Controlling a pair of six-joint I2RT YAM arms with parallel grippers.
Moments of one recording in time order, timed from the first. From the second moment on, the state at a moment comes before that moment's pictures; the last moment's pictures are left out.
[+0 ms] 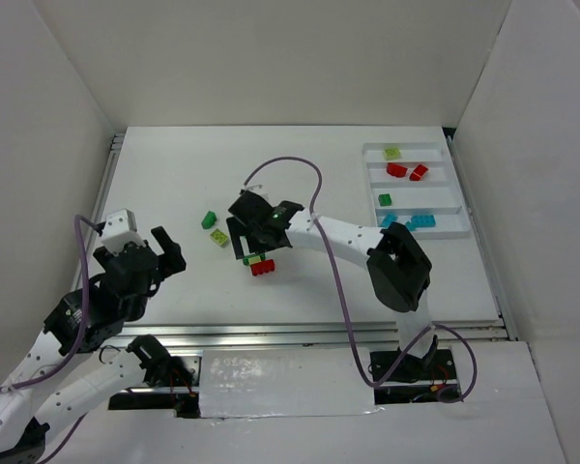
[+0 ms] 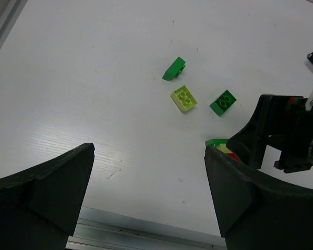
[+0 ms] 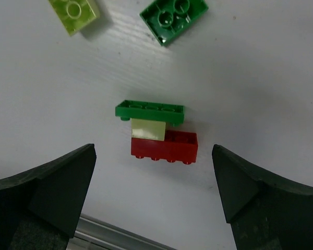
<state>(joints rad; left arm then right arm) -0.70 0.57 0.91 -0.94 -0.77 -0.71 0.94 1.97 1.61 -0.63 0.24 0.58</state>
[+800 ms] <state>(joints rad) -0.70 0.60 0.91 -0.91 -0.71 -0.68 0.99 2.06 1.51 -0.58 0.28 0.57</state>
